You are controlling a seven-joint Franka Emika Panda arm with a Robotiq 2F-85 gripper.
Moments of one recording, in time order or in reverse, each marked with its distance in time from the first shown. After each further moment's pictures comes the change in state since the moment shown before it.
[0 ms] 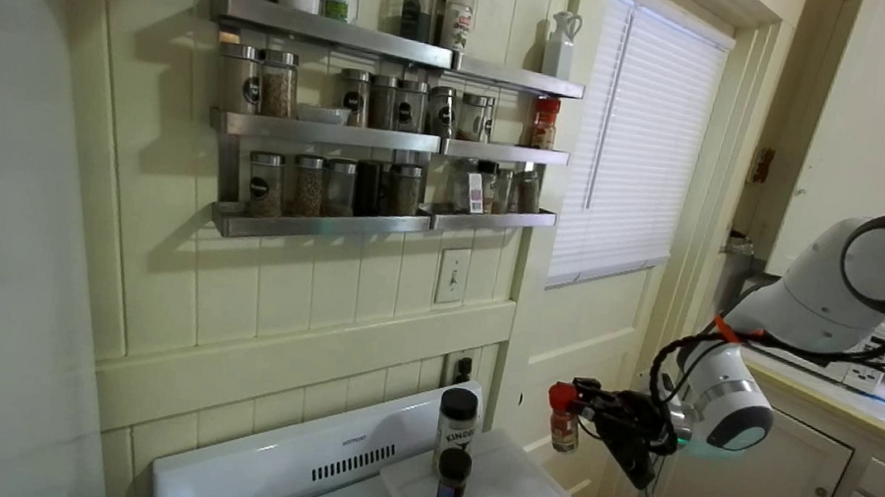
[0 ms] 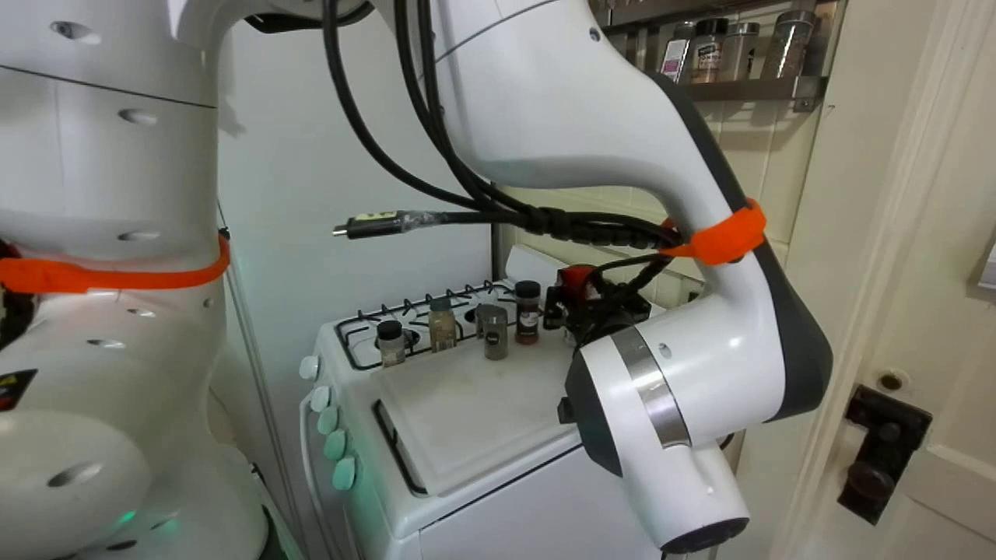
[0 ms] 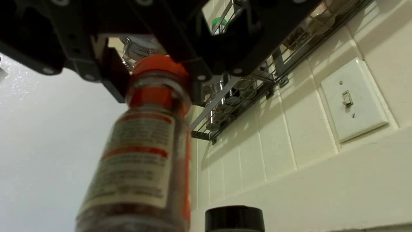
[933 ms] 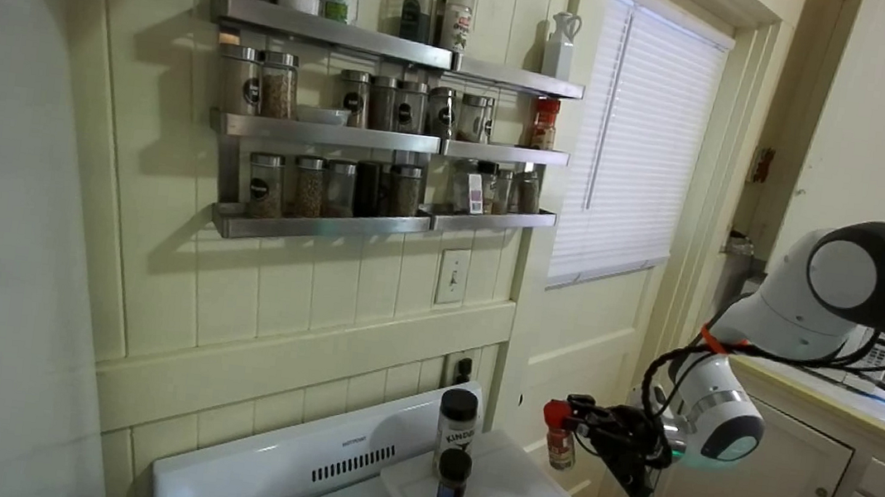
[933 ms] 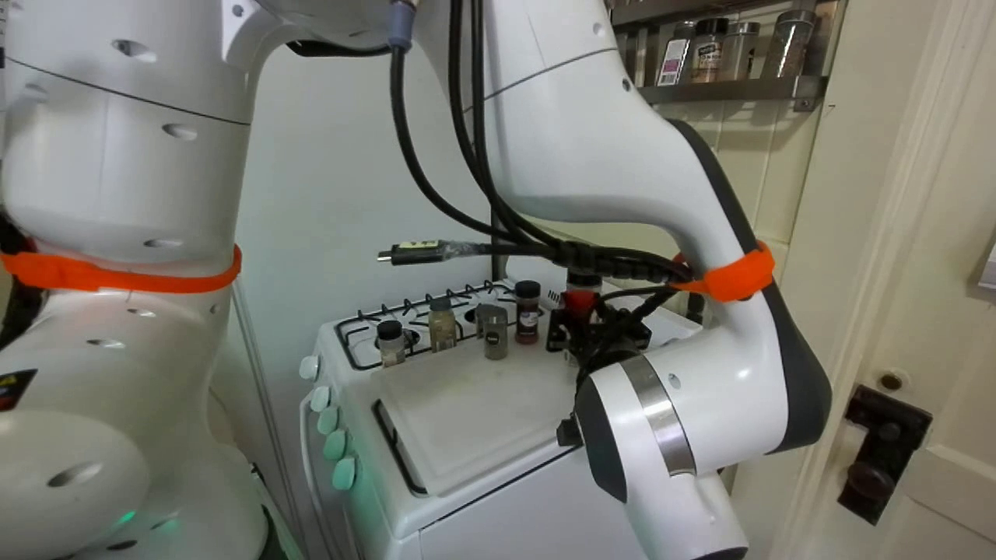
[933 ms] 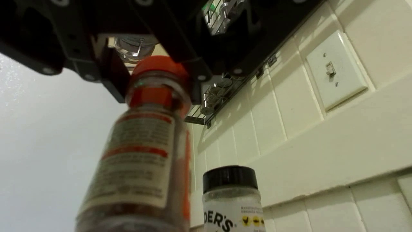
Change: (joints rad) arm 0.000 0.096 0.003 0.037 0.000 0.000 0.000
